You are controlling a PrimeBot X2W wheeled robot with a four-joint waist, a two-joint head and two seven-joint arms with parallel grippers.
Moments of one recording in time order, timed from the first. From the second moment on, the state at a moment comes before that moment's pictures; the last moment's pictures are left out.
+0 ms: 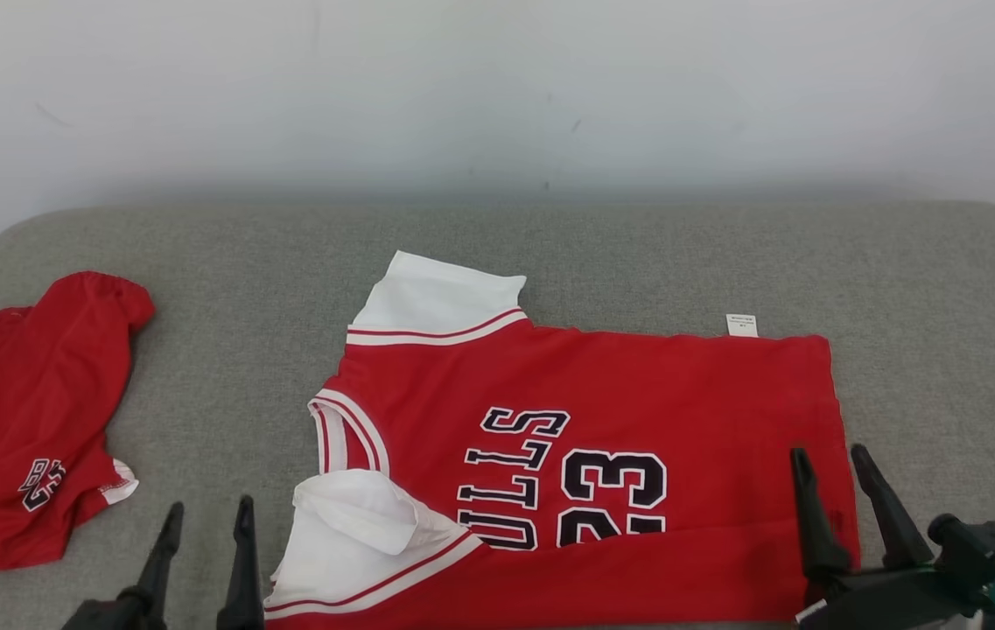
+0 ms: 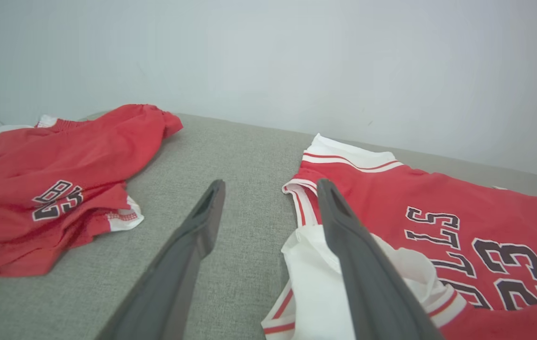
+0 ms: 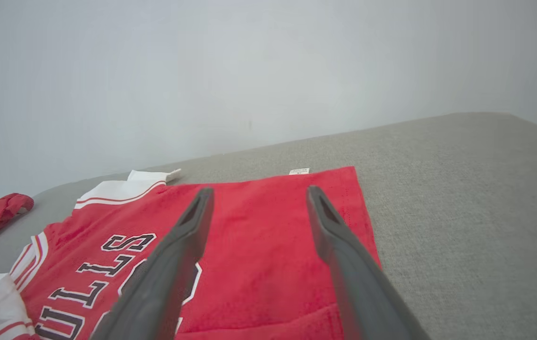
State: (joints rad) left arm 0.00 0.18 -0.11 0.18 -0.38 -0.02 -0.26; right arm -0.02 -0.21 0.06 0.22 0.41 0.13 -0.24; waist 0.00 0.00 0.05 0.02
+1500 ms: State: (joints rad) left arm 0.00 0.06 0.10 0.20 -0.13 -0.13 -0.26; right arm 0.04 -0.05 -0.03 0.10 0.10 0.13 -0.26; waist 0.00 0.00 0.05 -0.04
